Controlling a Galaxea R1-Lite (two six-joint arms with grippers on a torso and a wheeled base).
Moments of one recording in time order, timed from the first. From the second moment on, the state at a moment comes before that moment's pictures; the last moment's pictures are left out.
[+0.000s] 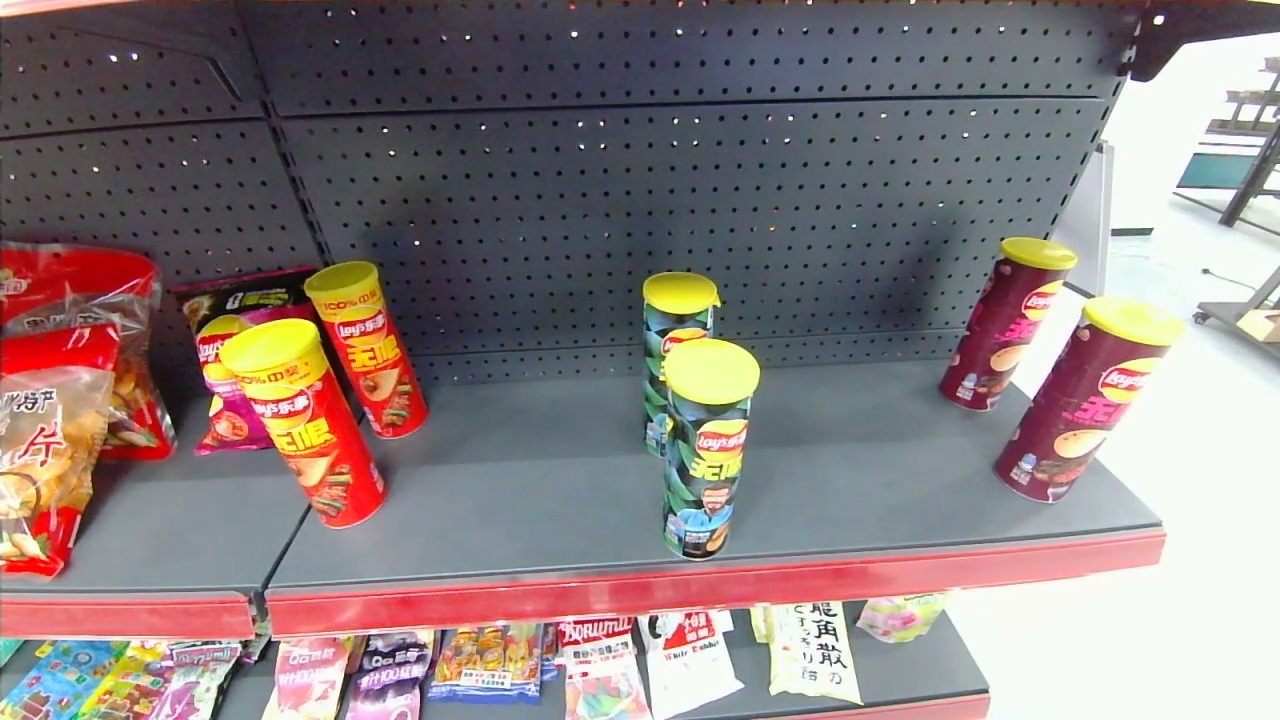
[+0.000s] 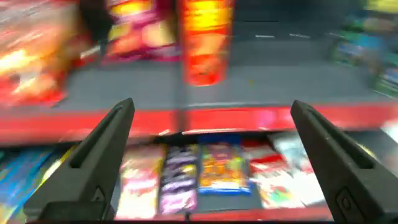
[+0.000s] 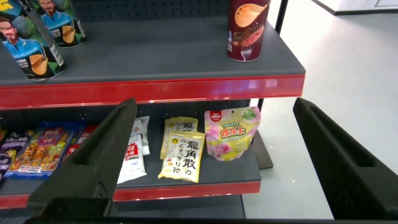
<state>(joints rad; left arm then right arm) 0.00 0.01 -0.01 -0.04 -0.06 0.01 0.00 0.00 0.00 0.00 0.01 0.00</state>
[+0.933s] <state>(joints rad) 0.01 0.02 -0.01 -0.04 0.02 -0.05 0.00 0.00 0.00 0.00 0.01 -0.01</state>
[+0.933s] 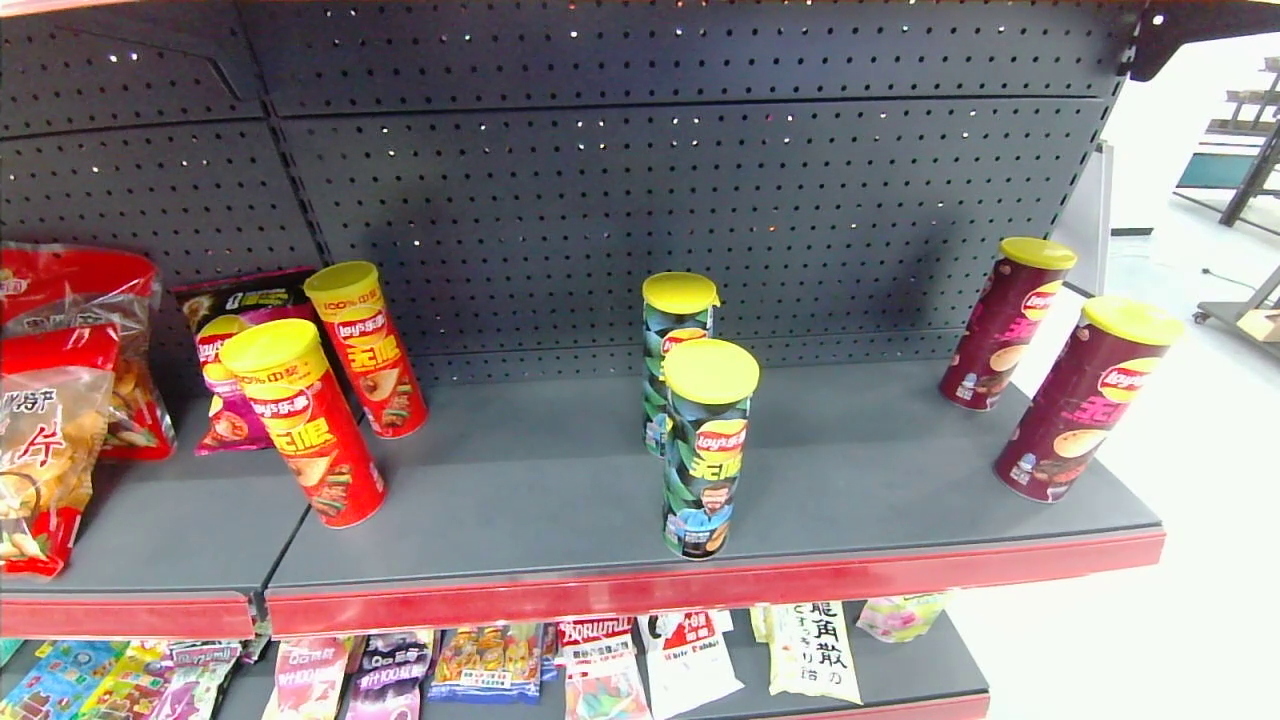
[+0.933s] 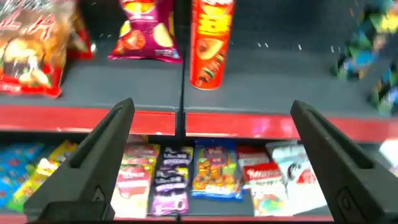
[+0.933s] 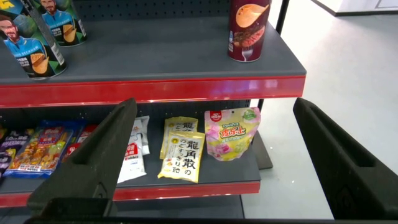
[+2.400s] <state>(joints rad) 0.00 0.00 0.00 0.00 -0.09 0.01 0.00 0.00 0.00 0.00 0.01 0.00</state>
